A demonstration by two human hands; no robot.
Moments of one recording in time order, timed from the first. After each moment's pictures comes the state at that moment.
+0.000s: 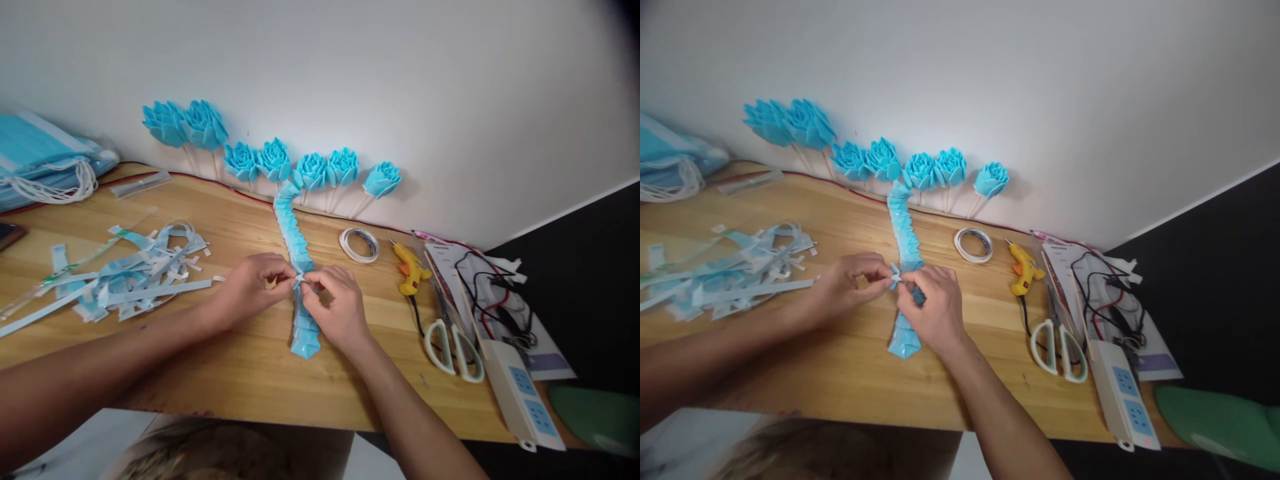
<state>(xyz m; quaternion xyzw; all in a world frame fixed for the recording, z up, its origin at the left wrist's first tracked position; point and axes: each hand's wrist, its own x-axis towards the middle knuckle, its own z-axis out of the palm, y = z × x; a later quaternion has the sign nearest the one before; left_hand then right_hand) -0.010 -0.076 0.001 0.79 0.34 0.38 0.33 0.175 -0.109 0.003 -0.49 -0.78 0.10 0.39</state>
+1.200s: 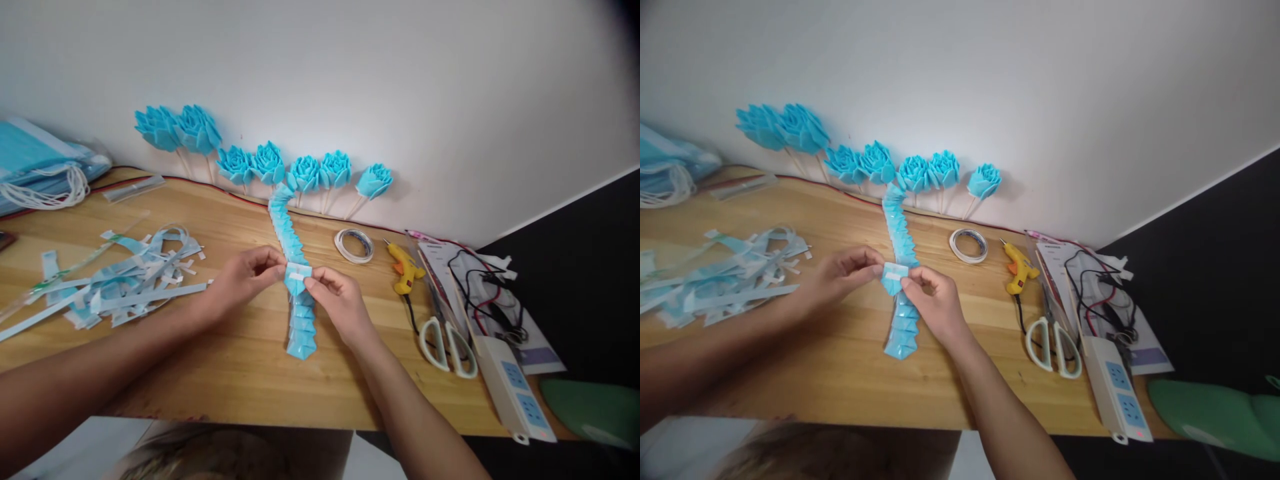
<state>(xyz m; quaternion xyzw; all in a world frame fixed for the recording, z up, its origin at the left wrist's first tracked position) -0.014 -0.071 0.006 0.69 0.39 0.40 0.46 0.182 -0.106 0.007 -0.50 -0.58 0.46 0.44</state>
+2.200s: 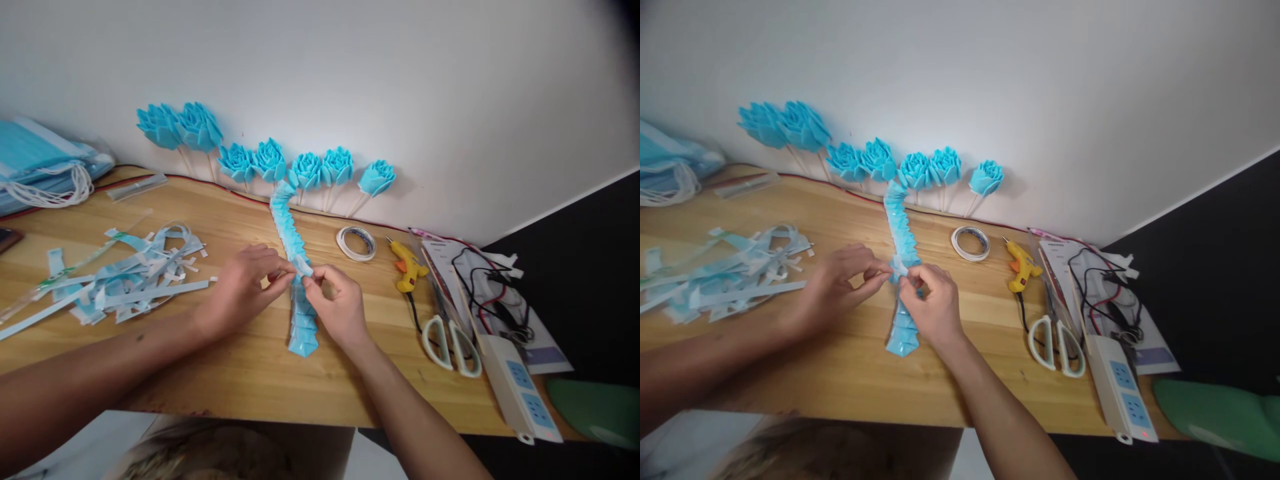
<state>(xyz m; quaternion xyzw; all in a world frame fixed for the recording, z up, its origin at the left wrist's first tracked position) -0.010 -0.081 0.008 0.83 0.35 0.41 0.16 0.173 -0.112 0.008 -0.55 -0.67 0.24 0.44</state>
